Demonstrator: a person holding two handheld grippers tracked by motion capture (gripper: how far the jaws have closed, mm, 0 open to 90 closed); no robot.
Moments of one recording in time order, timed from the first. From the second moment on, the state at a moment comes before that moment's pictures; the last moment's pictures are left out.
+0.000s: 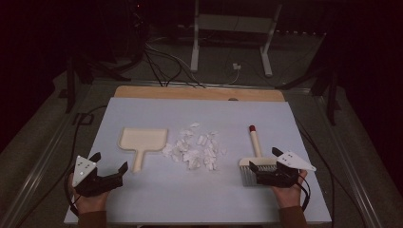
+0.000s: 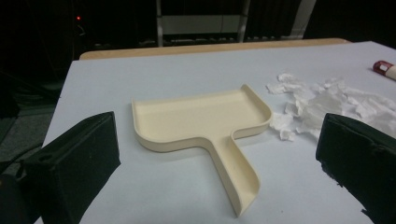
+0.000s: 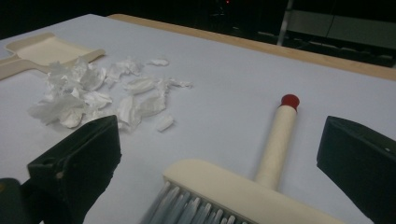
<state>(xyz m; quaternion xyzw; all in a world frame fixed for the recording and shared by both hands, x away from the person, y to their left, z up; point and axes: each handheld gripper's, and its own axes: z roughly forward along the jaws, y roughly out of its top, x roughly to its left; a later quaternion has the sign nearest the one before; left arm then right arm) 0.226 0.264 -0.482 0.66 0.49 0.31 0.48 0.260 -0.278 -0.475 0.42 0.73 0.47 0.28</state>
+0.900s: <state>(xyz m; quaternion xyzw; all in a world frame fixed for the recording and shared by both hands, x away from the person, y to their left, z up) 0.227 0.266 -0.482 0.65 0.49 0.32 0.48 0.300 -0.270 -0.432 0.45 0.75 0.40 0.28</state>
